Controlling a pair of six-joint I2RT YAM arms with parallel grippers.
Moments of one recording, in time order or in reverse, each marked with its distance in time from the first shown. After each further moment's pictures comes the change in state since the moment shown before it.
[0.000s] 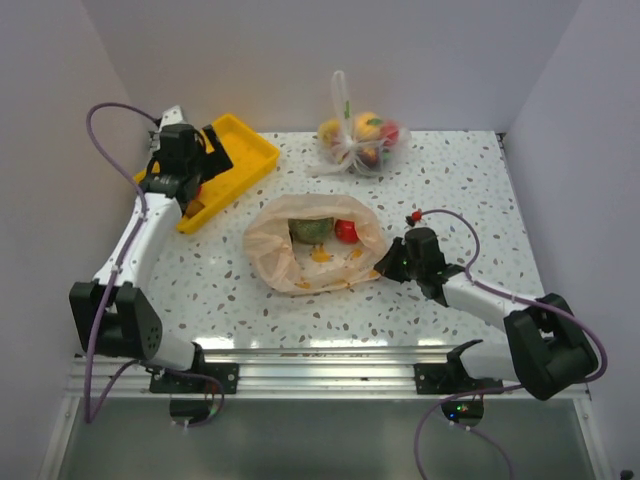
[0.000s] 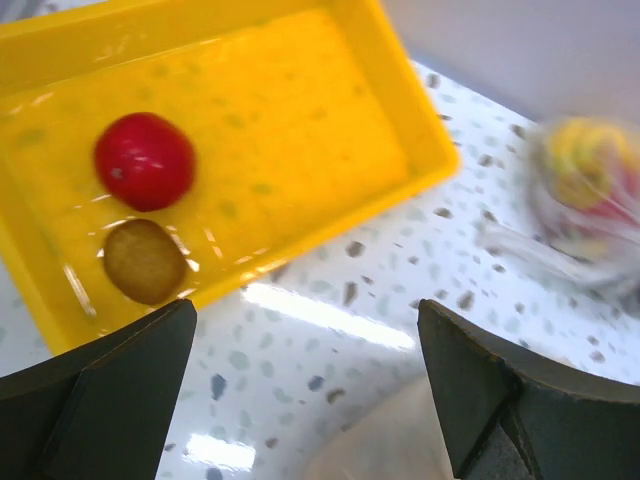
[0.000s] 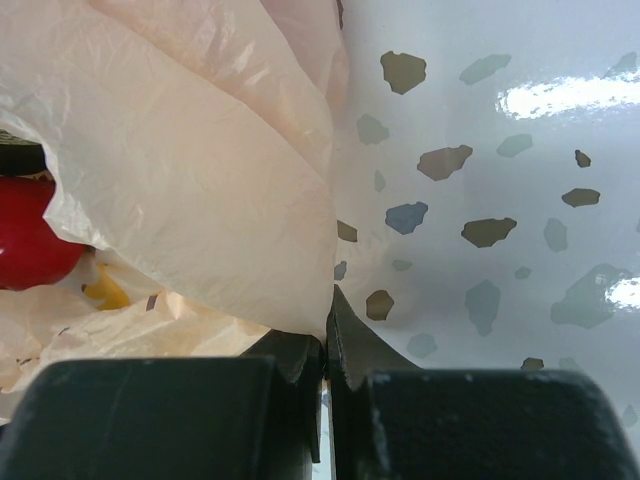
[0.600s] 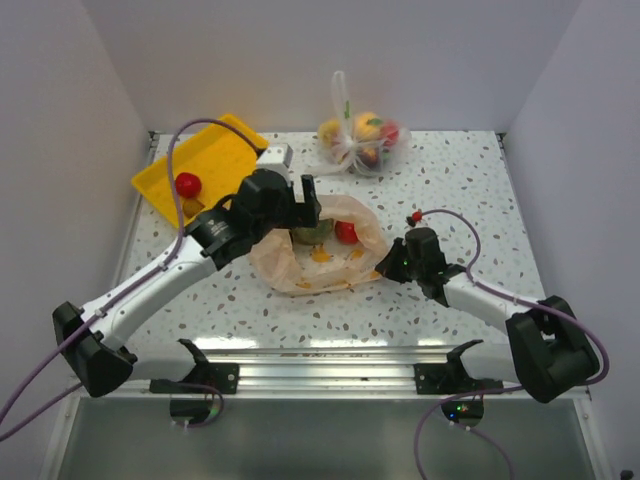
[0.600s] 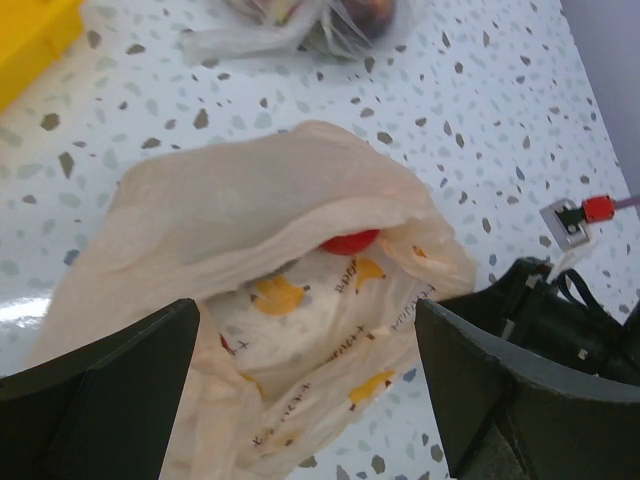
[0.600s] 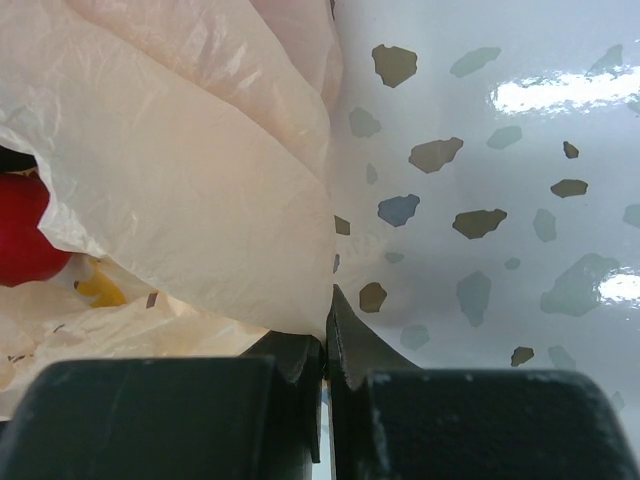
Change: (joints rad) left arm -0.681 -0.264 -0.053 -0.126 -0.111 -0.039; right arm 0.000 -0.013 0.006 -0.035 0.010 -0.011
